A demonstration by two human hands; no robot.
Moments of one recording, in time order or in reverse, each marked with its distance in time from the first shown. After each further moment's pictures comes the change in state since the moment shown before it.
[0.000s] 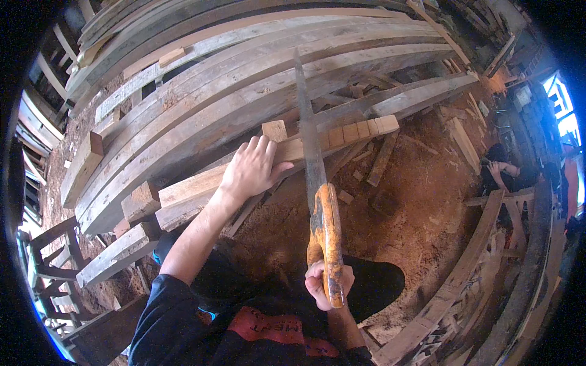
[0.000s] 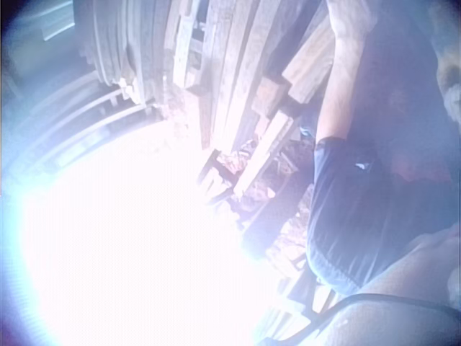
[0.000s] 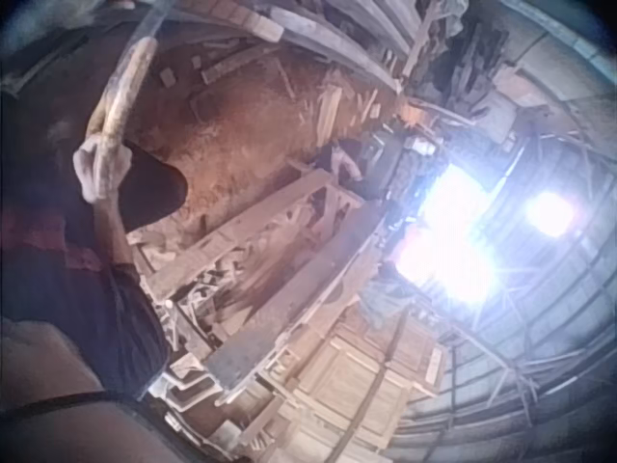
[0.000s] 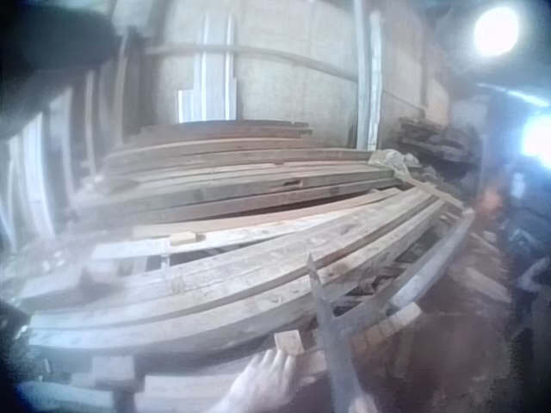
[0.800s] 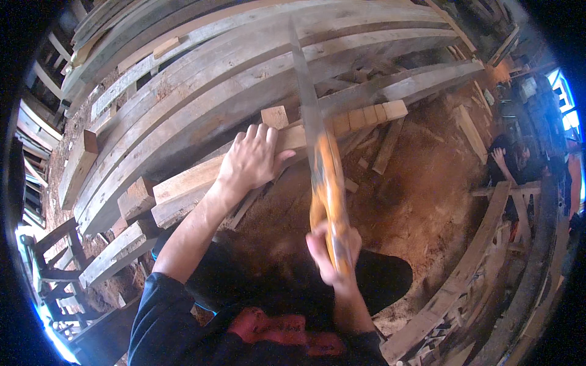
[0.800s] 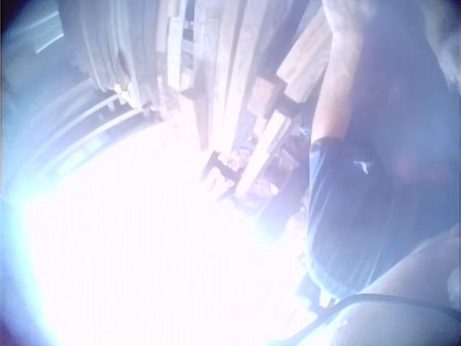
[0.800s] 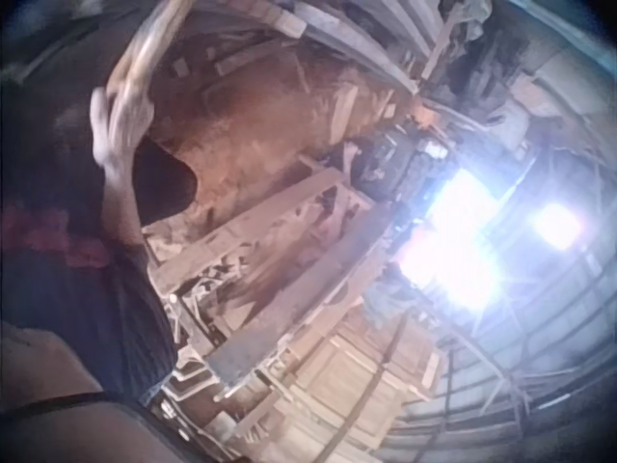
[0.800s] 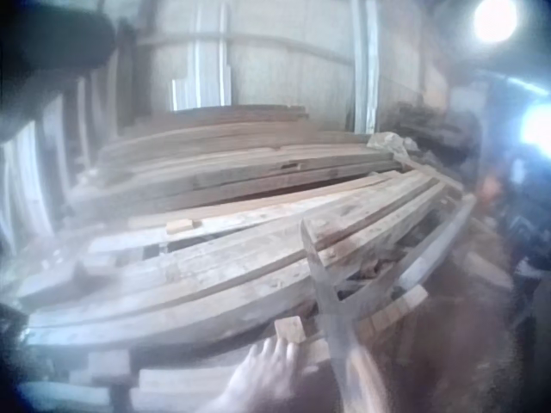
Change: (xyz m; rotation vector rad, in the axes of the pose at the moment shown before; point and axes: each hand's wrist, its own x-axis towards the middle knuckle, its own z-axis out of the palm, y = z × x) left_hand 0.000 0.004 0.008 0.036 -0.067 -0.029; right_hand 0.051 0.004 0.006 -0.312 0.085 0.105
